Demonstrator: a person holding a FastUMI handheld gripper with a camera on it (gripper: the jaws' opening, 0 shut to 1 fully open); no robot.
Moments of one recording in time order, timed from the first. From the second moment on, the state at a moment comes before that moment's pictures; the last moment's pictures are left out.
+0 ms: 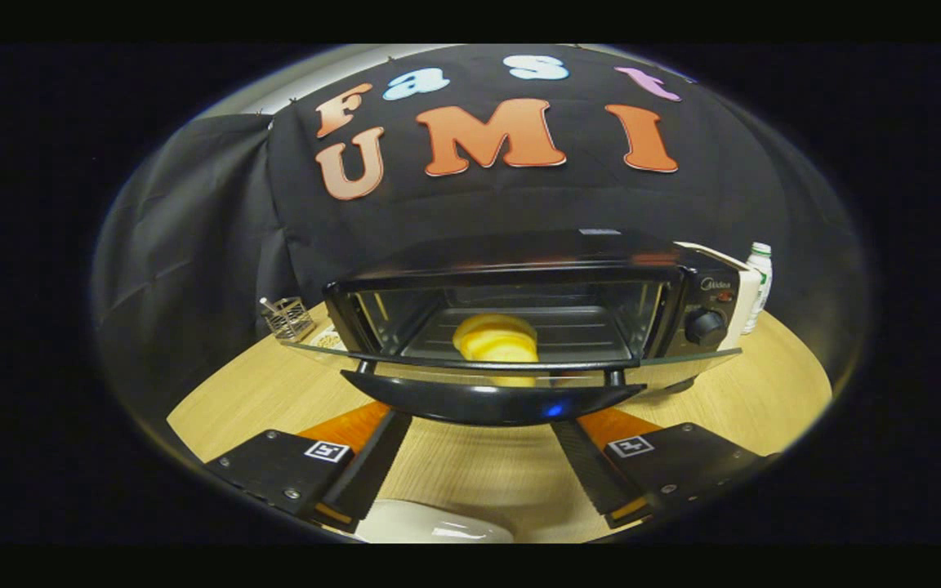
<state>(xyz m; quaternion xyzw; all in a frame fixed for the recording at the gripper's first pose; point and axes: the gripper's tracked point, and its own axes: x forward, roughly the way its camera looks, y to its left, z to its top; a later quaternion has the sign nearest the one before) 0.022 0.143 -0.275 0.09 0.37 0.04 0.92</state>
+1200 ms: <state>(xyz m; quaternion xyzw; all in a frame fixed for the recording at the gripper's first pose) 0.039 0.127 -0.162 0.06 0.22 0.04 0.97</state>
